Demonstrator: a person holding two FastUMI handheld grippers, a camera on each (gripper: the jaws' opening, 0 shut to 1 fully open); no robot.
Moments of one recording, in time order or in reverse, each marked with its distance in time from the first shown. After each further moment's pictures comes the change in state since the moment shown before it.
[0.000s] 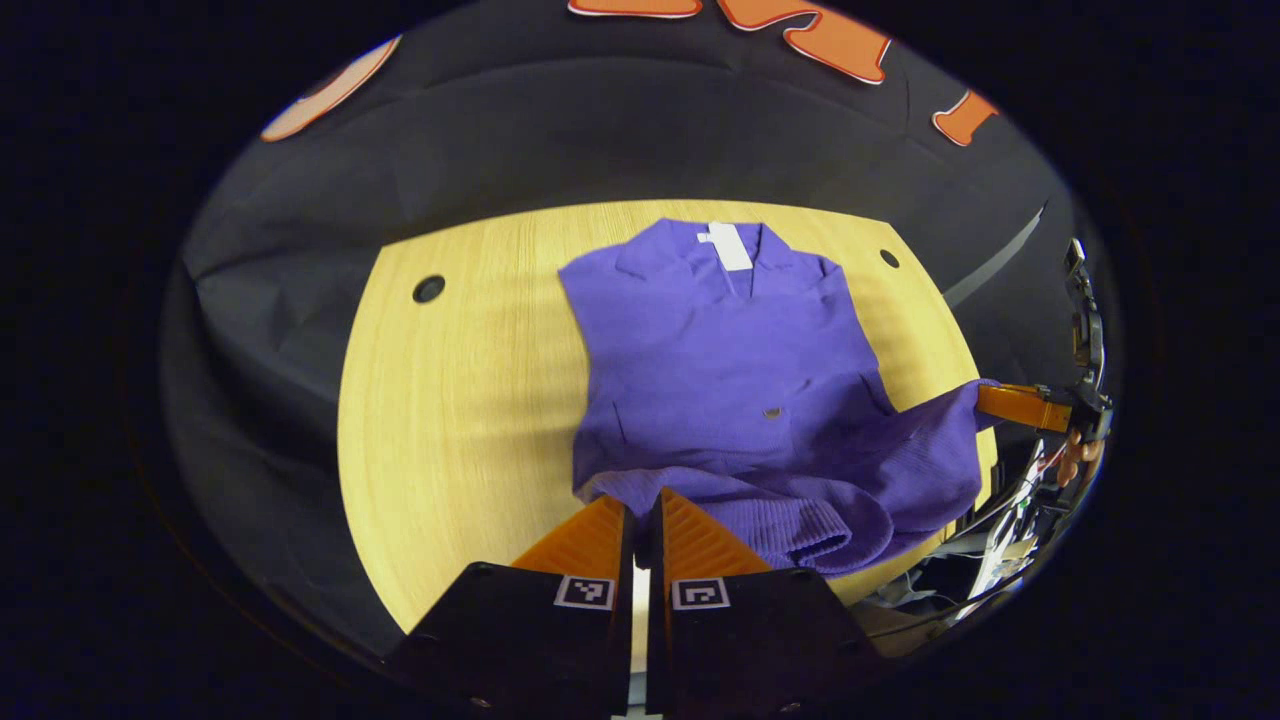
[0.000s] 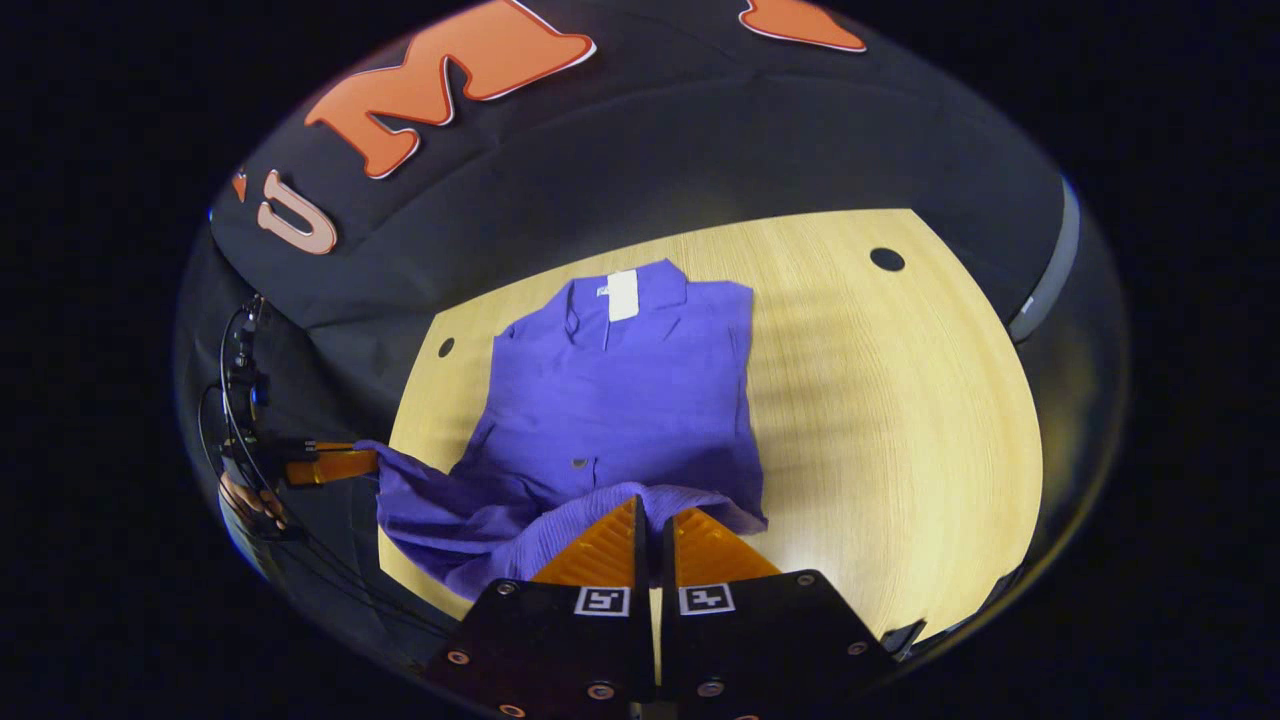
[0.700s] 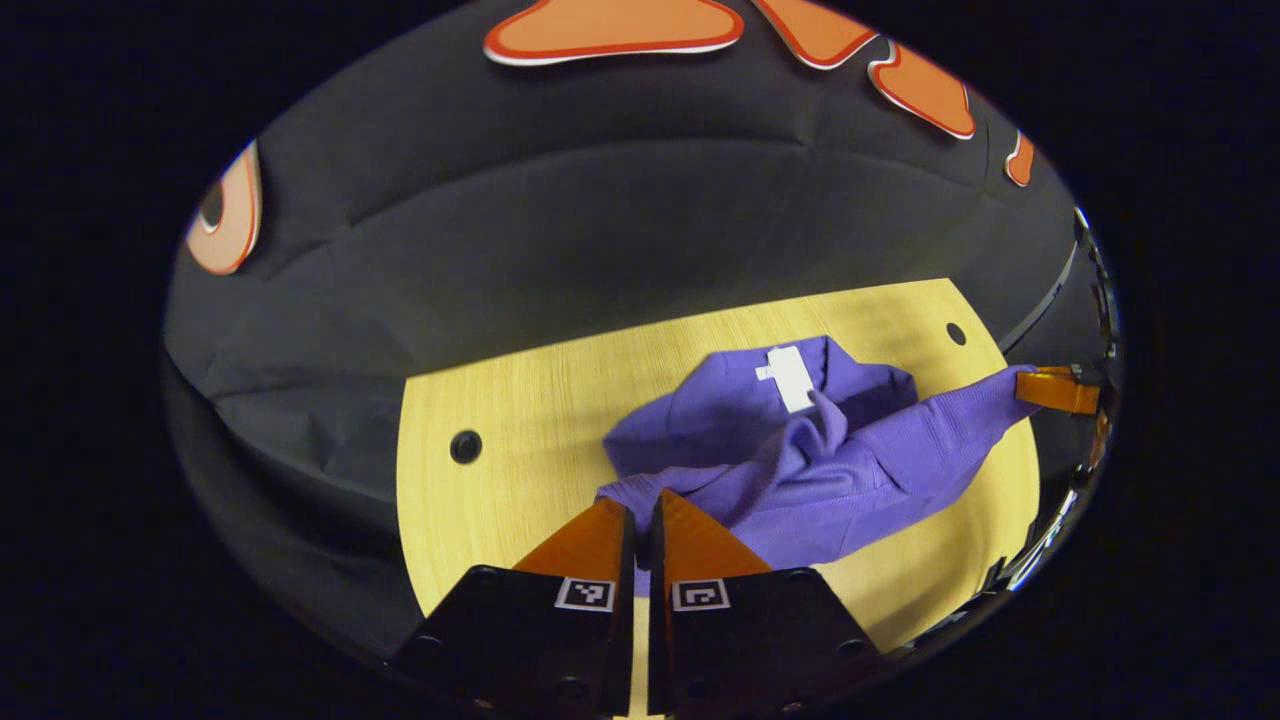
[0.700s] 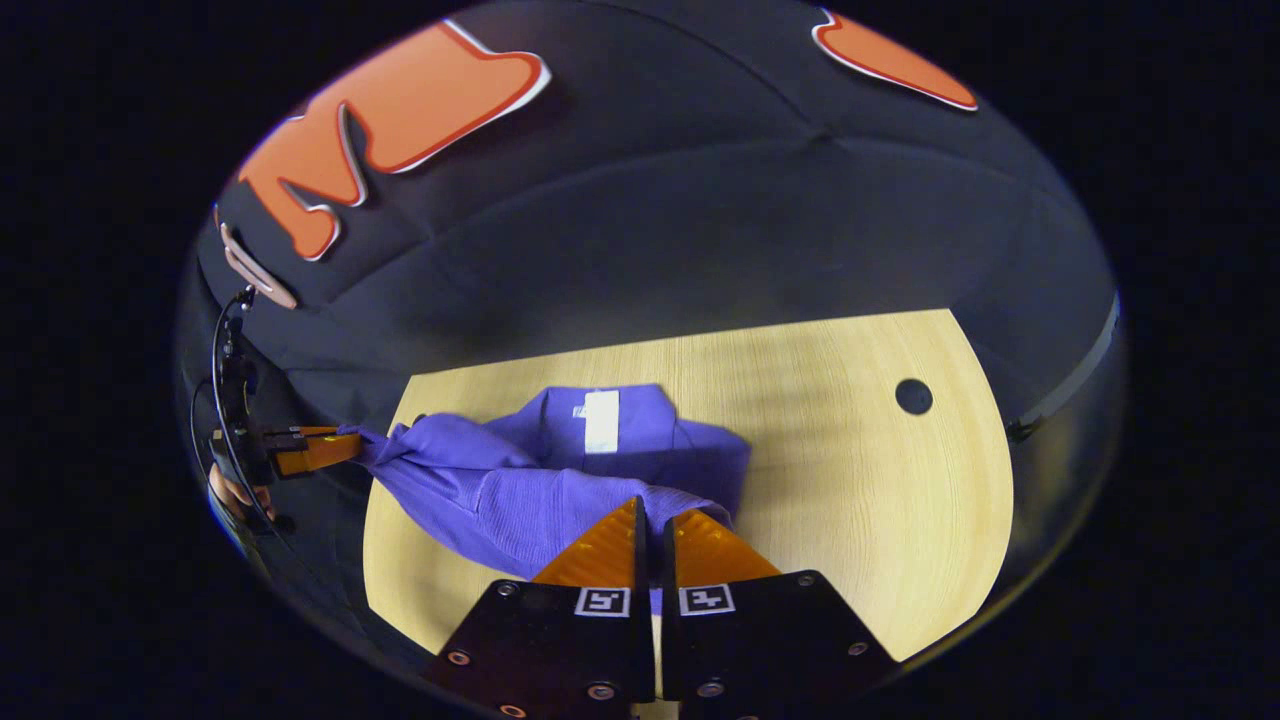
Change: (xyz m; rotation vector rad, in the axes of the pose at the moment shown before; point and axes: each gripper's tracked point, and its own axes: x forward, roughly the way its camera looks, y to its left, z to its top) left arm 0.051 0.042 0.198 0.080 -0.182 0.184; right arm 0.075 -0.021 0.181 -0.046 -0.110 -0.026
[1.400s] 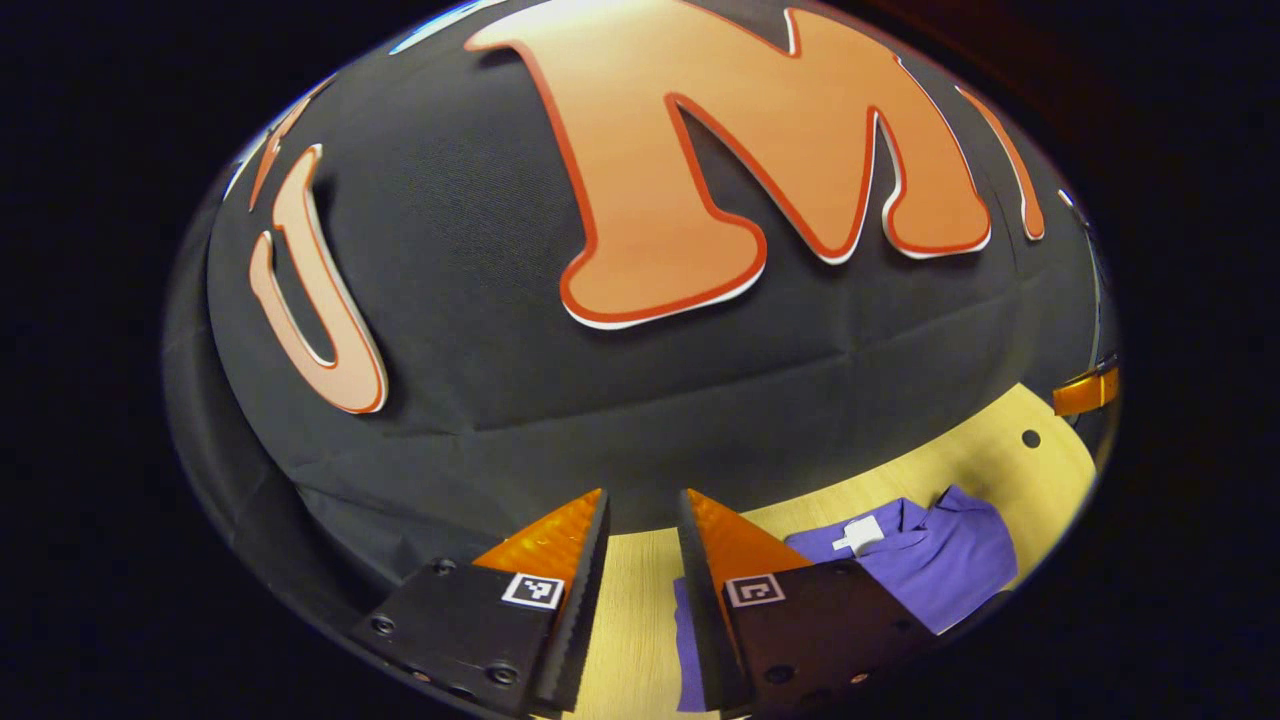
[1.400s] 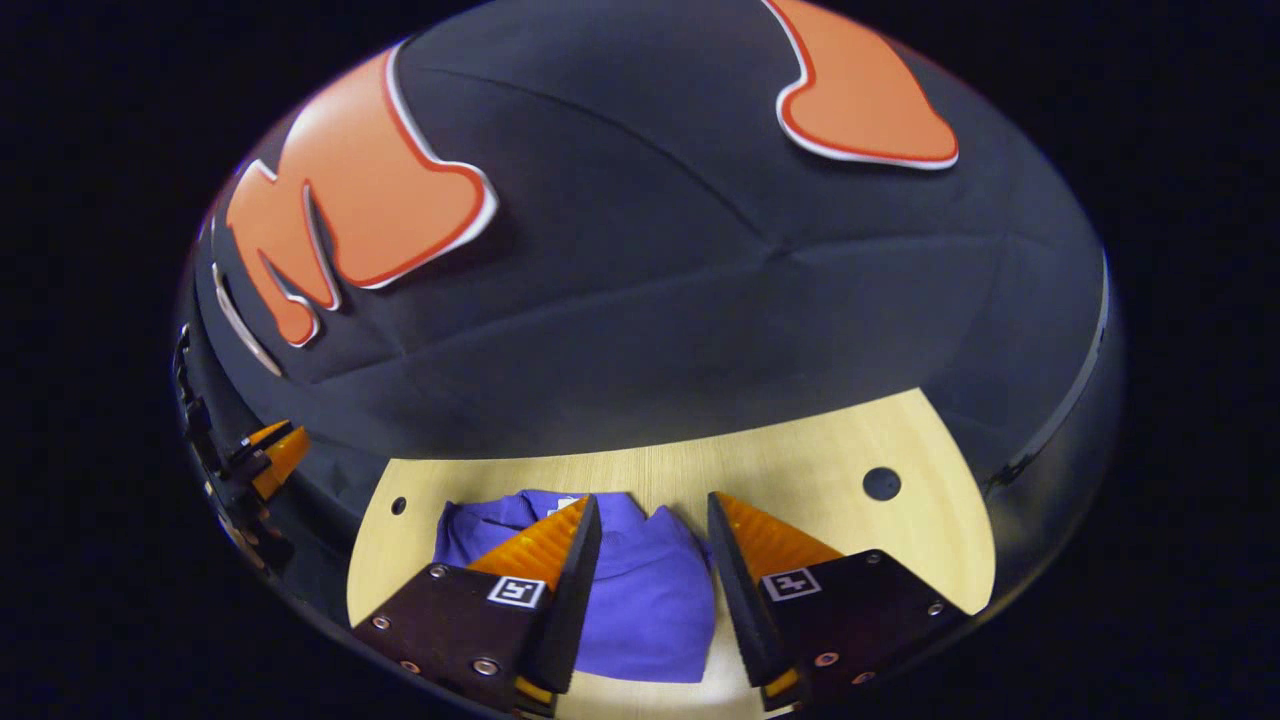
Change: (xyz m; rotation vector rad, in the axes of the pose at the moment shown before) left arm -0.056 0.025 0.108 -0.017 -0.538 0.270; right arm -0.026 -0.014 0.066 -0.026 -0.304 -0.067
